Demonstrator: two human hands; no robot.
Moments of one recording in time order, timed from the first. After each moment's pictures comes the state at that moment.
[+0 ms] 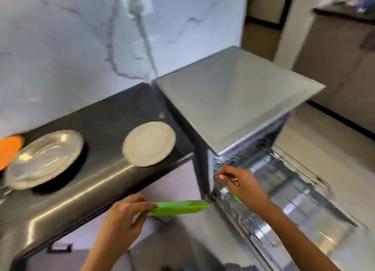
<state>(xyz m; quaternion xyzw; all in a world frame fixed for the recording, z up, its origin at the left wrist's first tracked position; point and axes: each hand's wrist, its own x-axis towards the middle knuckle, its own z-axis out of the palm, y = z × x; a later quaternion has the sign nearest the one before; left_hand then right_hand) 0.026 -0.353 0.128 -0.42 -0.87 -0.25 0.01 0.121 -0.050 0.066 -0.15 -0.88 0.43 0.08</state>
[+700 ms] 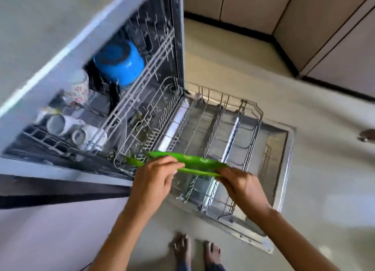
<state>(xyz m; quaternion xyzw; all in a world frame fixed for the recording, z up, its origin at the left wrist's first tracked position) 0.040 0.015 -0.226 -0.64 -0.72 -0.24 -0.12 0.258 0.103 -0.267 -0.37 -0.90 0.19 0.16</state>
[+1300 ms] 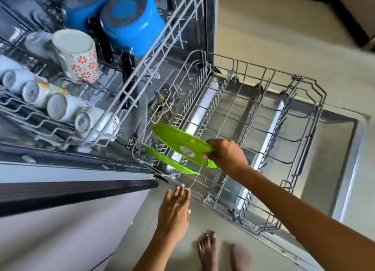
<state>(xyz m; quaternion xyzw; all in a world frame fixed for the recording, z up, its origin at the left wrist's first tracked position) 0.031 -0.060 -0.436 -0.59 -0.77 0.10 -0.22 0.123 0.146 -0.388 -0.41 -0.83 0.39 0.00</state>
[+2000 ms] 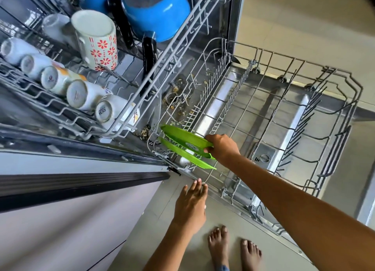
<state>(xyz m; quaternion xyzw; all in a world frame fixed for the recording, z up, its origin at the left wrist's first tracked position) 0.025 -0.058 -0.437 -0.58 -0.77 0.08 -0.25 0.056 0.133 -0.423 -0.42 -0.82 0.38 -0.13</state>
